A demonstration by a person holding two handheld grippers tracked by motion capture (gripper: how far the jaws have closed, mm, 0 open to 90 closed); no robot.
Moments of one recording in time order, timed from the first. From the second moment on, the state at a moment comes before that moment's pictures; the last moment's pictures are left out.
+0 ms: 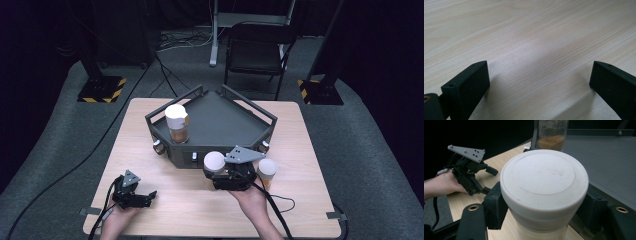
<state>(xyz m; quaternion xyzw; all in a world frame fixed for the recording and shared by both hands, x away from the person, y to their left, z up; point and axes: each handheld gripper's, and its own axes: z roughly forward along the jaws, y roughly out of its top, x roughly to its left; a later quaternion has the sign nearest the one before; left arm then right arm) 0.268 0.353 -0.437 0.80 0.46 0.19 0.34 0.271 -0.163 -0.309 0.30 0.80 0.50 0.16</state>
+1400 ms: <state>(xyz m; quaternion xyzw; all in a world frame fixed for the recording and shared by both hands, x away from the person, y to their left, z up) 0.268 0.353 -0.437 0.79 0.46 0.19 0.34 0.298 -0.150 -0.262 0.32 0.77 0.52 0.19</state>
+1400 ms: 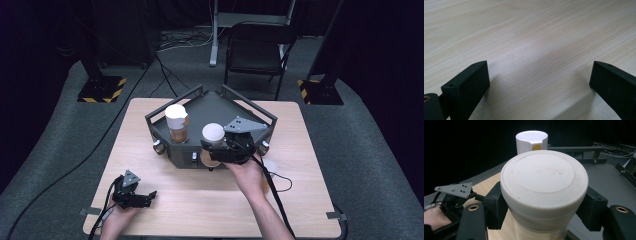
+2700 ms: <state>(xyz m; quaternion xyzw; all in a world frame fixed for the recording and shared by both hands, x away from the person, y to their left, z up) 0.269 0.353 -0.437 0.80 0.46 0.19 0.34 0.348 -0.122 -0.259 0.38 0.75 0.49 0.24</state>
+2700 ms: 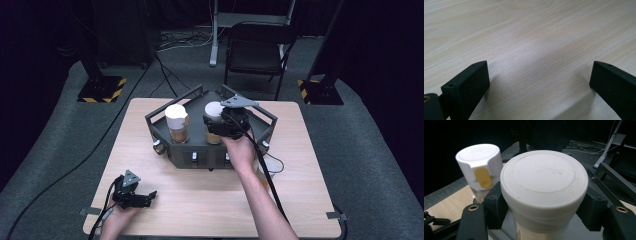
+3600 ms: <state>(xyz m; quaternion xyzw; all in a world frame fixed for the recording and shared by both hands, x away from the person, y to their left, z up) 0.269 0.353 -0.437 0.80 0.46 0.19 0.34 0.365 -0.123 -0.263 0.39 0.76 0.47 0.22</state>
